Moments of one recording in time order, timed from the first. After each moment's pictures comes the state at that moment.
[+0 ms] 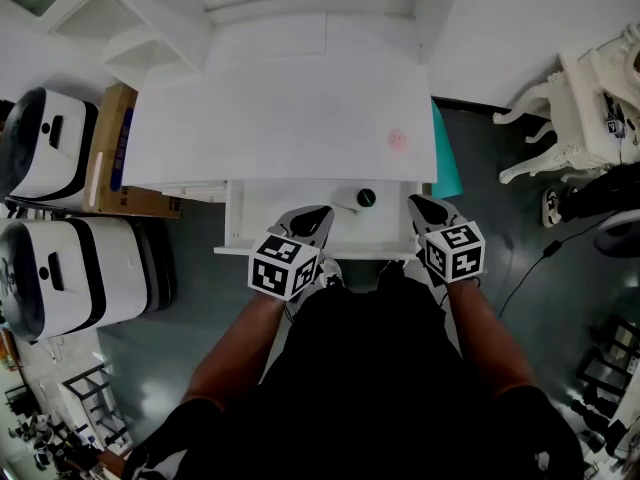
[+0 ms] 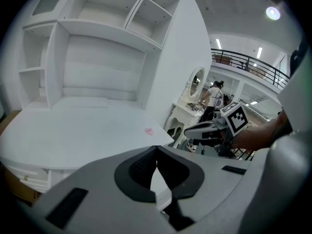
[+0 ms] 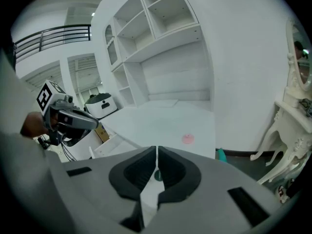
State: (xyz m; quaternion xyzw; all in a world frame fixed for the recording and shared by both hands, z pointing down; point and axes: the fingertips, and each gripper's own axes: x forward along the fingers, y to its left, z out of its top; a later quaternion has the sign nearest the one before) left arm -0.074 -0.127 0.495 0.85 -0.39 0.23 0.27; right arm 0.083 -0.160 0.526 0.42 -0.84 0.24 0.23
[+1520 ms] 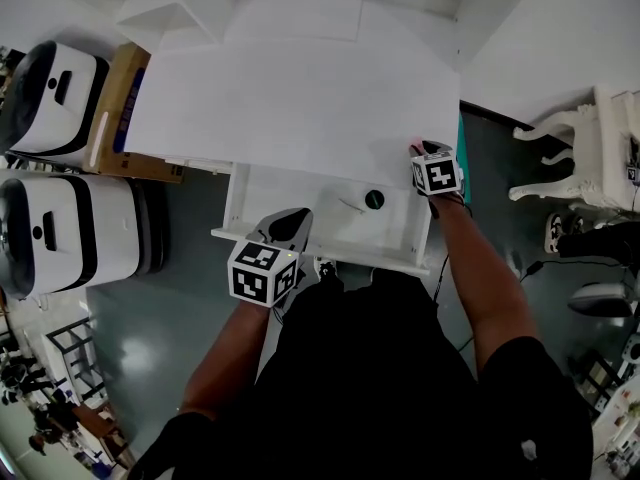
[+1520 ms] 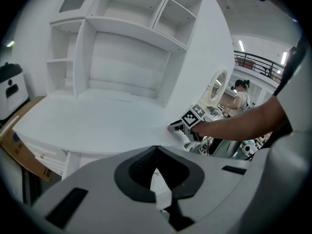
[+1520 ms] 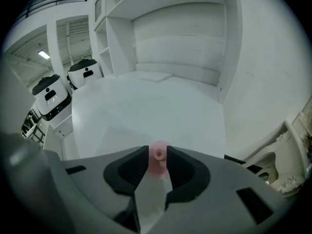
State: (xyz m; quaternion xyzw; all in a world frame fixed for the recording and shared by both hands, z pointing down) left arm -0.131 -0.130 0.510 0.78 -0.48 0.23 0.33; right arm 0.075 -0.332 0.654 0.42 -0.79 0.21 0.39
